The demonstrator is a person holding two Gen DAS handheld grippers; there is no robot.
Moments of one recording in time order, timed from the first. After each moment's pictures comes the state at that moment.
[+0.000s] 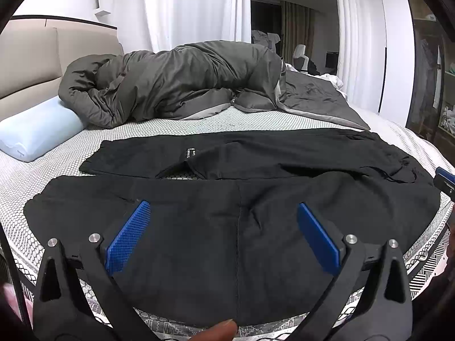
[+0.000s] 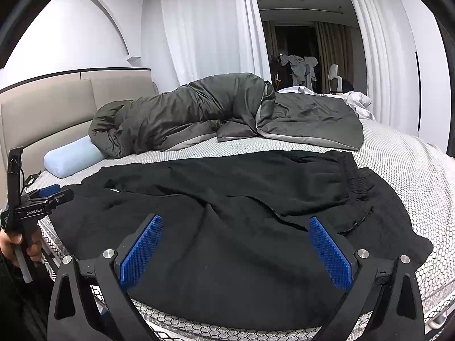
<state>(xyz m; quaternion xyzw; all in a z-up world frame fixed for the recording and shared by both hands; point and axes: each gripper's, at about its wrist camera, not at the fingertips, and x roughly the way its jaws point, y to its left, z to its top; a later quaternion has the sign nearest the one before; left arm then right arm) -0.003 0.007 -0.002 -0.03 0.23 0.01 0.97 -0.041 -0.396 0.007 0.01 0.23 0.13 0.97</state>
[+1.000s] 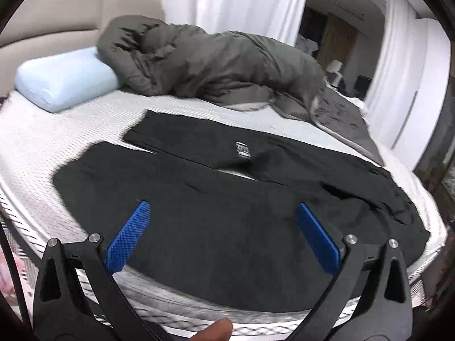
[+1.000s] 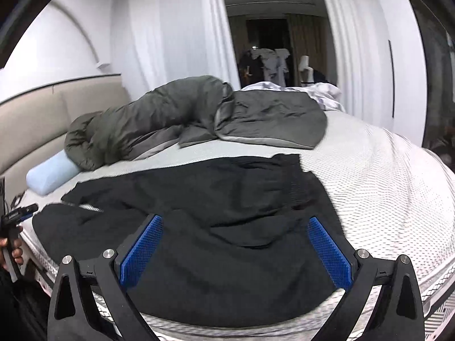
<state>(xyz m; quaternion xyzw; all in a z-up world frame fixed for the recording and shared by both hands) -0.022 0.129 0.017 -0.15 0.27 0.07 0.95 -0.029 -0.498 0.045 0.04 0.25 0.07 0.97</state>
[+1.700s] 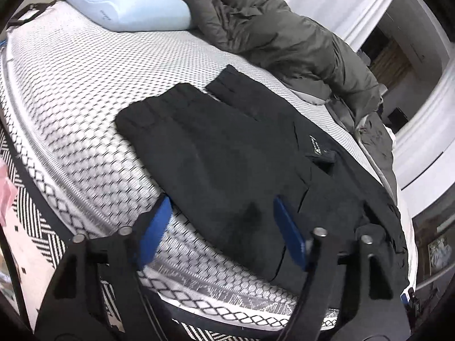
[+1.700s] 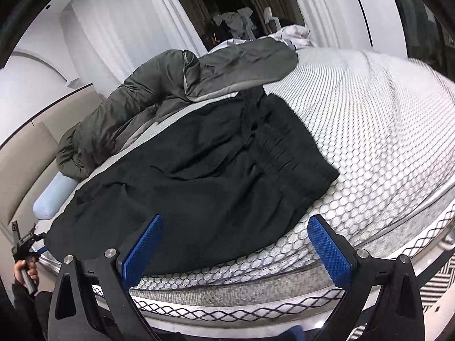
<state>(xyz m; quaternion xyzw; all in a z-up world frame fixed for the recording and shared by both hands) -0.038 0.268 -0.045 -0.30 0.34 0.13 0.88 -0.045 -0.560 -0.030 0.16 0.35 0.05 0.92</state>
